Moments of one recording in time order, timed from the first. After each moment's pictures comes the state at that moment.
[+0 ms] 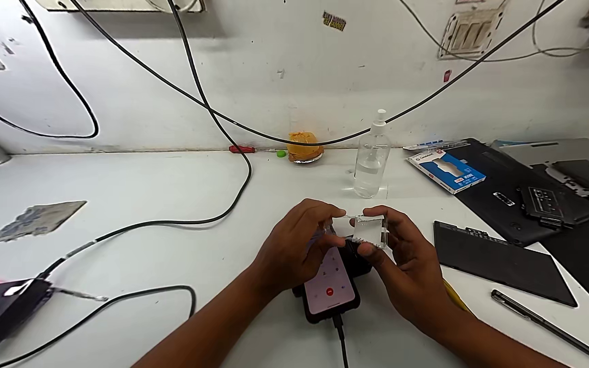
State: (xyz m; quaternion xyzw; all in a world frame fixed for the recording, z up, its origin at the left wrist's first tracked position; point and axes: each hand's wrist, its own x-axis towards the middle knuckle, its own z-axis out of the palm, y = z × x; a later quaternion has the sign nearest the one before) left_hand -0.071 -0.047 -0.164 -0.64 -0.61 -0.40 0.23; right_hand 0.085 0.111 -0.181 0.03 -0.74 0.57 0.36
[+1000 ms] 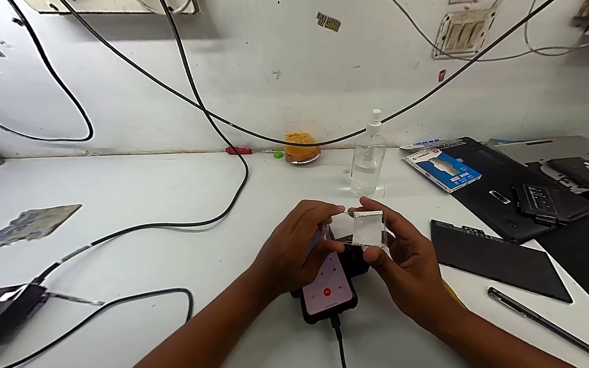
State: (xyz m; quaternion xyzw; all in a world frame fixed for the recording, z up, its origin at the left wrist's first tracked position) left_hand -0.069 -0.047 -0.165 -0.64 -0.62 -0.40 0.22; right_hand 0.086 0.115 -0.177 0.05 -0.72 0.60 0.34
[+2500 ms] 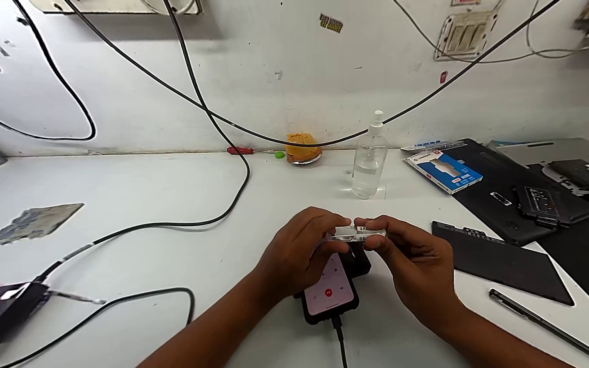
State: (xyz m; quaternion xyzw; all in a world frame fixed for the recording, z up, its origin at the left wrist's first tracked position) left_hand -0.064 -0.045 -0.166 -0.65 -0.59 -0.41 0.24; right_hand 0.086 0.115 -0.173 0.09 -0.70 0.58 0.42
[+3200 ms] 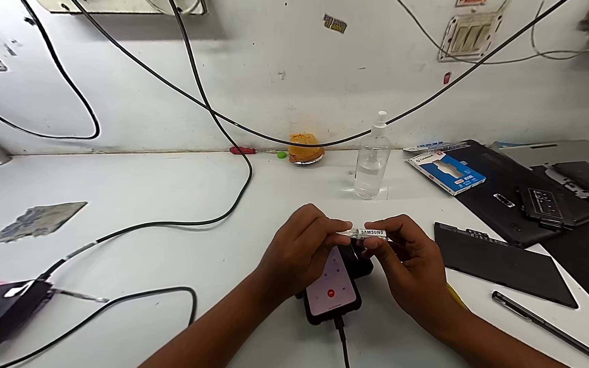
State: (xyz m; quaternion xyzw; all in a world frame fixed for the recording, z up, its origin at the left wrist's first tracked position) left_hand -0.061 -0.045 -0.163 -0.62 -0.60 -0.42 0.28; right_hand 0.084 0.115 -0.184 0.02 -0.76 0.52 0.40
